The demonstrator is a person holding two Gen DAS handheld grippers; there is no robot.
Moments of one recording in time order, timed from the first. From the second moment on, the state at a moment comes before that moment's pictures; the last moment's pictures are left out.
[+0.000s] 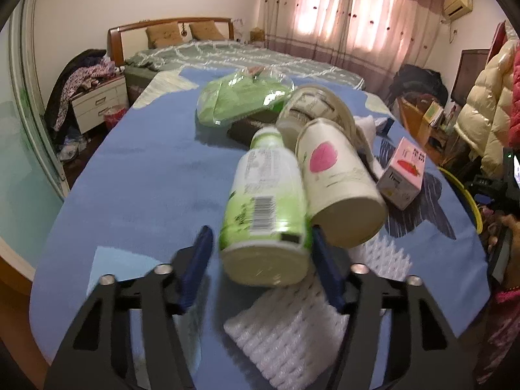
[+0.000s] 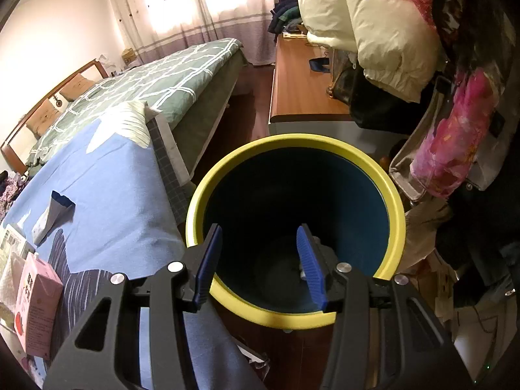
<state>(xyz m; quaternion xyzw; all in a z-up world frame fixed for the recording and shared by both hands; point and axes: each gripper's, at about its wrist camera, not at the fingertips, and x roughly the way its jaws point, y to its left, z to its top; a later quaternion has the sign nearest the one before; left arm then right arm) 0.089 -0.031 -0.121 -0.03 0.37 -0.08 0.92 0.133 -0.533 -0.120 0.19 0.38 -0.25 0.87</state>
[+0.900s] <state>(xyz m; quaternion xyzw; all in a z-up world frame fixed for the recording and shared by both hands) 0.144 -0.023 -0.026 0.03 0.26 -0.04 0.96 0.142 -0.528 -0.124 0.19 0.39 -0.24 0.87</state>
